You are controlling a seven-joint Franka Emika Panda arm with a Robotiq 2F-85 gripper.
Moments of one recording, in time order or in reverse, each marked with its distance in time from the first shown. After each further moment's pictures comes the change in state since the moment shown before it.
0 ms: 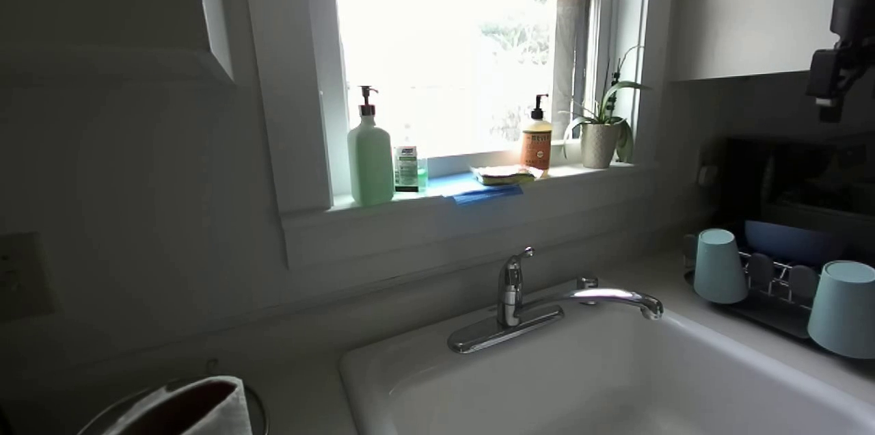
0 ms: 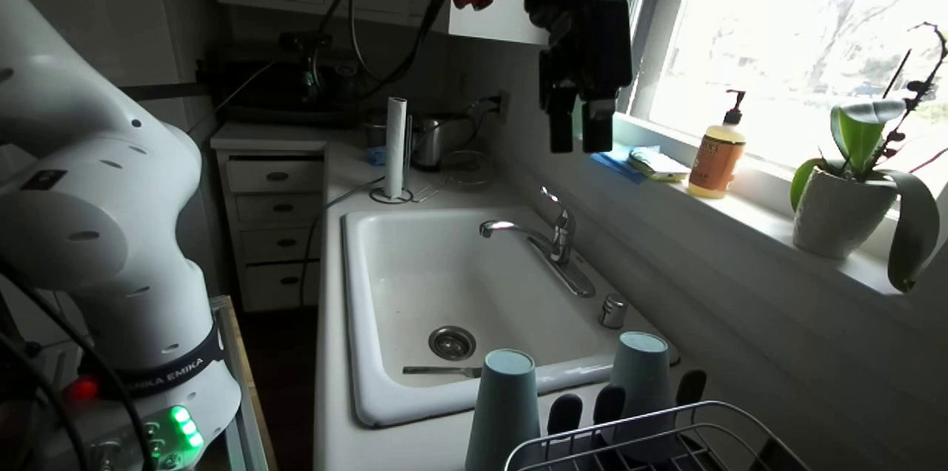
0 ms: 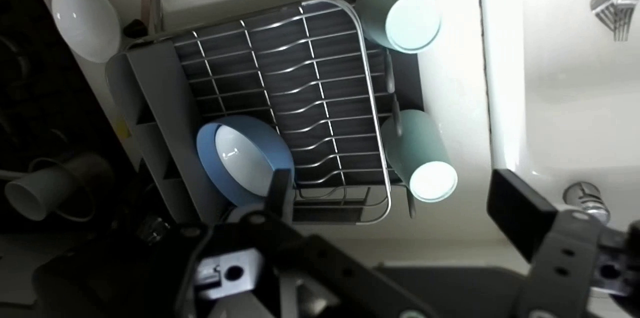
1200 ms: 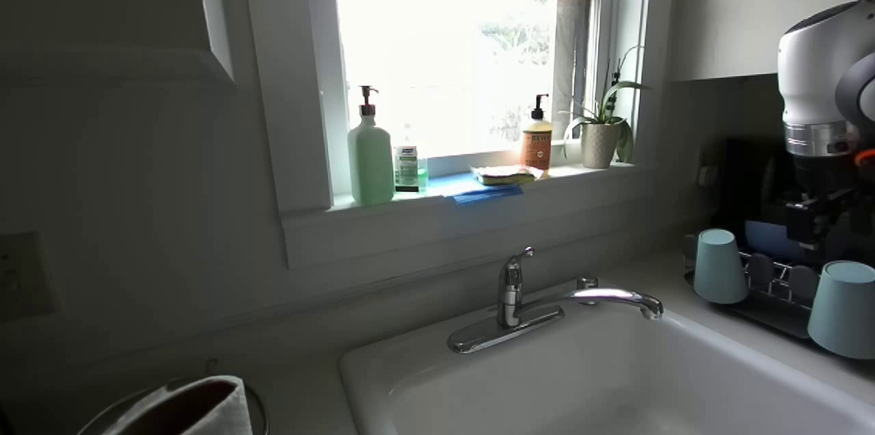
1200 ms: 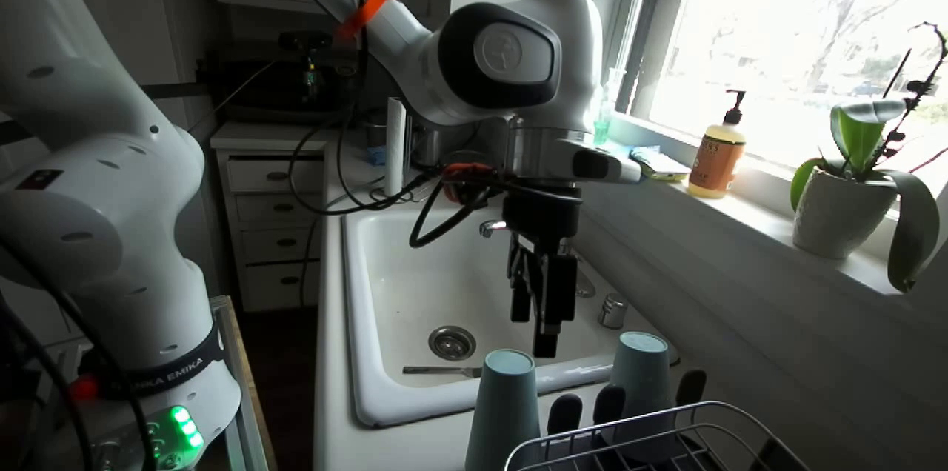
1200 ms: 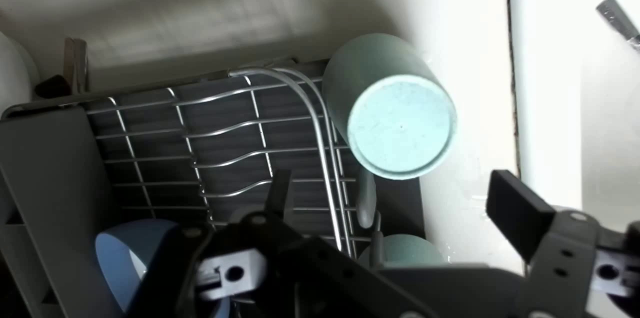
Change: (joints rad) arm -0.032 0.219 -0.038 -0.297 -0.101 0.340 0.111
